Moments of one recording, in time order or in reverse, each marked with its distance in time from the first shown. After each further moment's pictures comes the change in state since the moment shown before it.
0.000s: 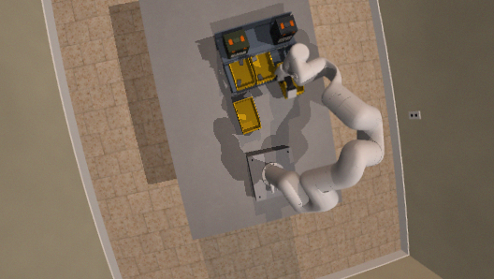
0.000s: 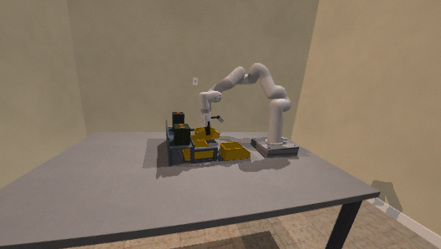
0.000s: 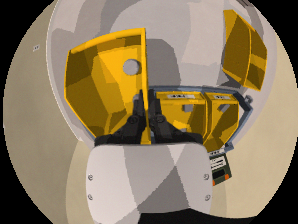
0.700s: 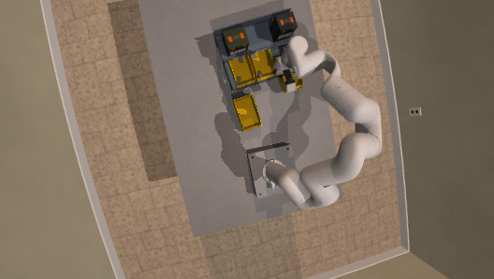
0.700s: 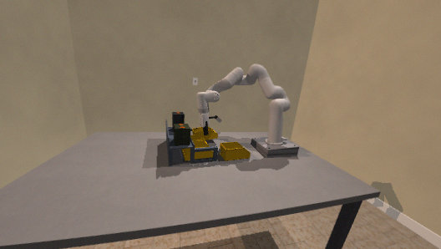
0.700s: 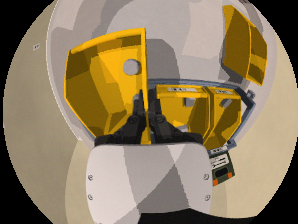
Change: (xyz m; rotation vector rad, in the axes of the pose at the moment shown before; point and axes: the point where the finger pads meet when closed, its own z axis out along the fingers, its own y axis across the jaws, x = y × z) arm -0.016 0.000 -0.002 0.000 0.000 0.000
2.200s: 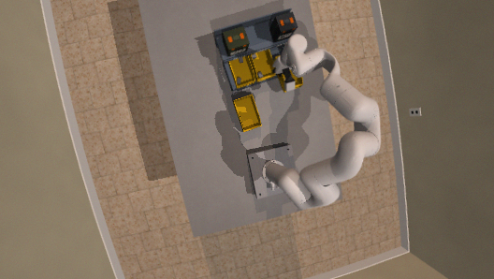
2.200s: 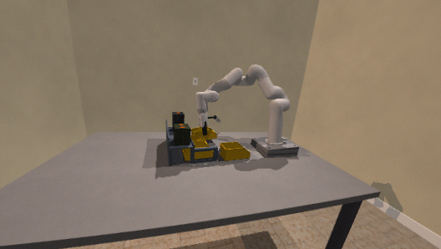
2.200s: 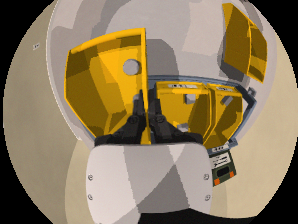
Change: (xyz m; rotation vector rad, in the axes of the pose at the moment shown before) arm -0.008 0.000 -0.001 0.000 0.000 0.000
